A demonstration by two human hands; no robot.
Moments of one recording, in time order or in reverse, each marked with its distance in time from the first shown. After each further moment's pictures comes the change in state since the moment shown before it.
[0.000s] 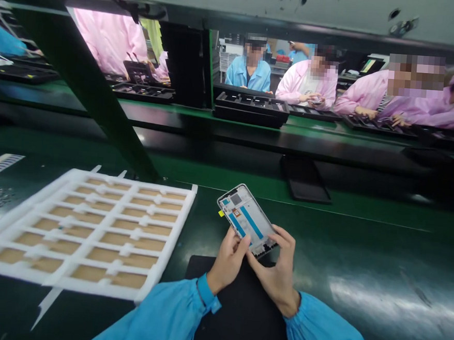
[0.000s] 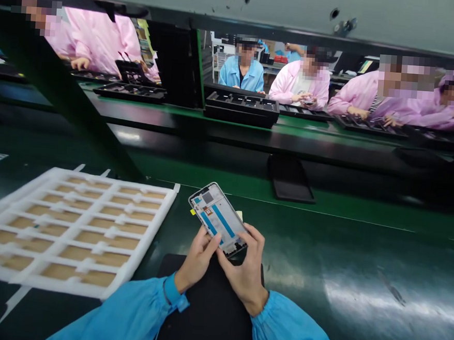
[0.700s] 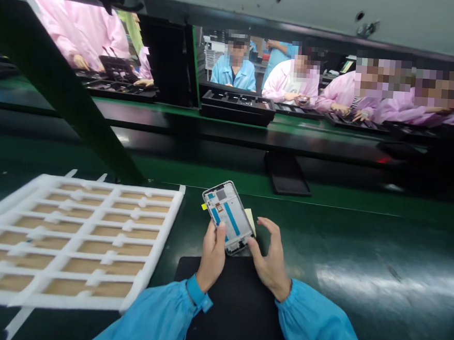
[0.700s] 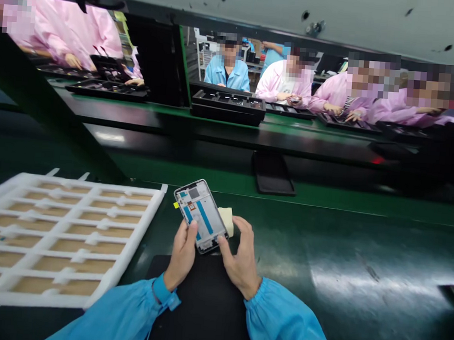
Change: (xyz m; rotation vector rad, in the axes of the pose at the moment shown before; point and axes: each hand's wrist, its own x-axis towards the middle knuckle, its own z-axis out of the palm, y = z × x) left_hand 0.007 0.001 -0.003 0.200 0.286 0.094; right_hand 0.004 0.017 -0.005 0.069 -0.123 0.120
